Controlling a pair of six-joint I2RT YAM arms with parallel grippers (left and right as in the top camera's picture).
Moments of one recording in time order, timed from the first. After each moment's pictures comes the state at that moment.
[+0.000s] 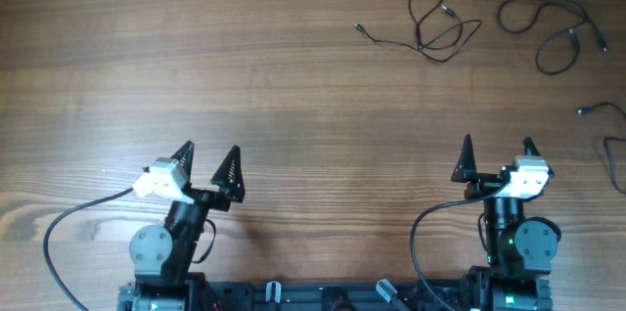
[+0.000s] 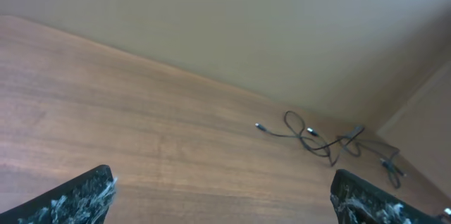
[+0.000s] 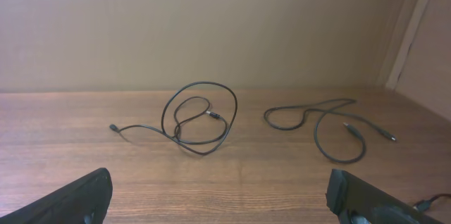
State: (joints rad) left arm -0.03 0.03 0.02 -0.02 0.22 -0.43; right arm -0.10 0.02 0.01 0.00 -0.03 -0.01
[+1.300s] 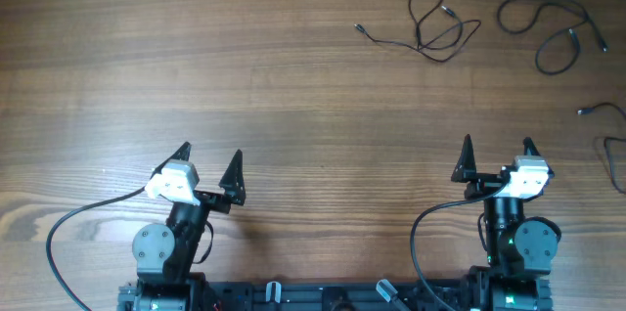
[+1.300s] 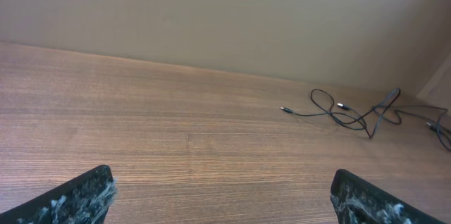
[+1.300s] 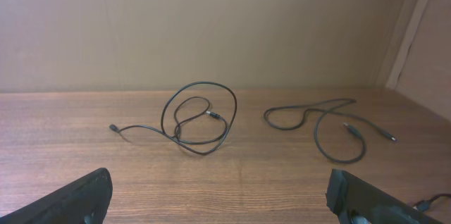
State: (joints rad) left arm -0.04 0.02 0.01 -0.06 0.20 -0.22; right arm -0.10 0.02 0.01 0.00 -0.03 -0.01
